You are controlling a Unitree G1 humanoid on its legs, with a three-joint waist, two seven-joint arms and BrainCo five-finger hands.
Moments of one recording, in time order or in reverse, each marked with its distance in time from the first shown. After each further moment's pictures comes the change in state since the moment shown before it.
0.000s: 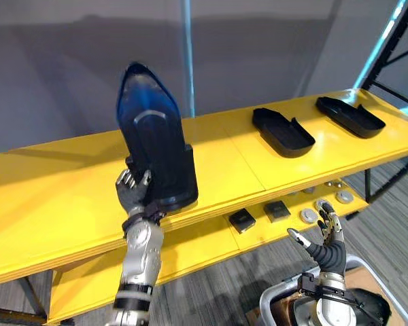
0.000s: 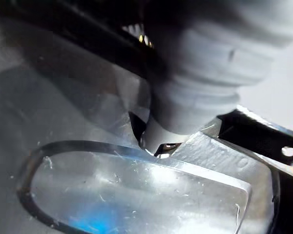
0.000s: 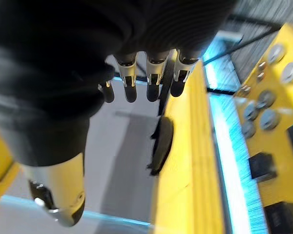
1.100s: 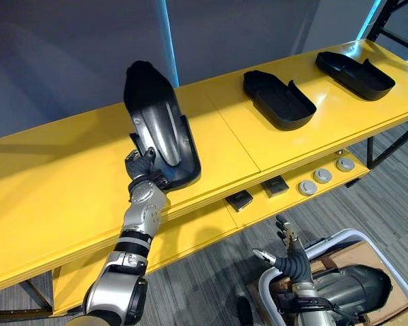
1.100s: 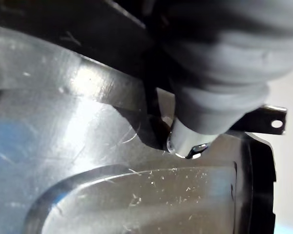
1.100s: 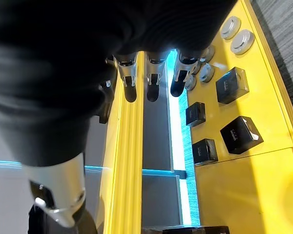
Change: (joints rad) left arm -0.272 0.083 0.027 0.312 0.033 0.185 0.152; right arm 0.066 -0.109 0.241 0.018 -0.001 0.030 0.031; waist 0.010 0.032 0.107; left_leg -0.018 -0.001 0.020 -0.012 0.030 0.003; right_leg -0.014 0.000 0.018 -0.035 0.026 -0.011
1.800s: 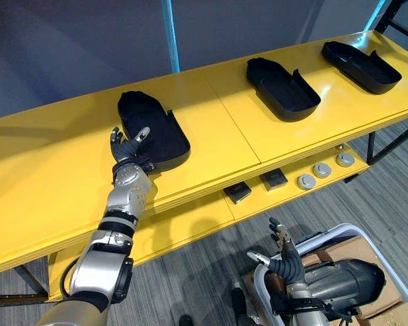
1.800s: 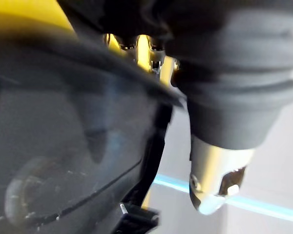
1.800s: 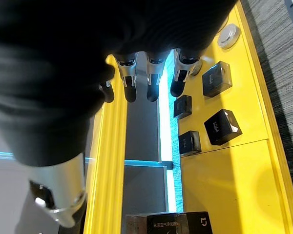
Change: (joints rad) left arm -0.172 0.181 -0.109 0.198 -0.062 -0.001 -0.145; right arm -0.012 0.004 0.036 0.026 0.002 0.000 0.007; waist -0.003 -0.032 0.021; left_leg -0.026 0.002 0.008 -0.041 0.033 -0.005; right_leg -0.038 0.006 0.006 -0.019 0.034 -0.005
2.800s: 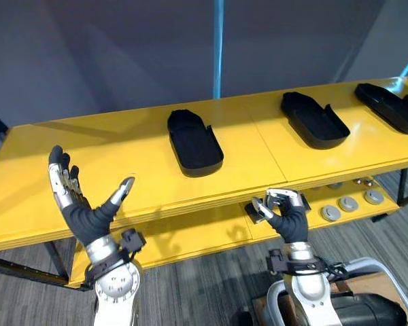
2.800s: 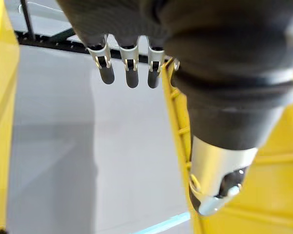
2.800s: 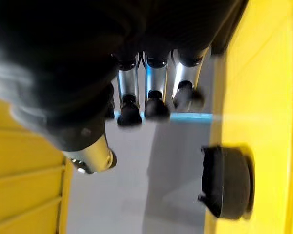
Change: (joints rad) left arm 1.123 -0.378 0.074 -1.327 0.783 -0.234 0.091; right arm -0.419 0.025 -0.019 0.116 0.042 -0.150 0.031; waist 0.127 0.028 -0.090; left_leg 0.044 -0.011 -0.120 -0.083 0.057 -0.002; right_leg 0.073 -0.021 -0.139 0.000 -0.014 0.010
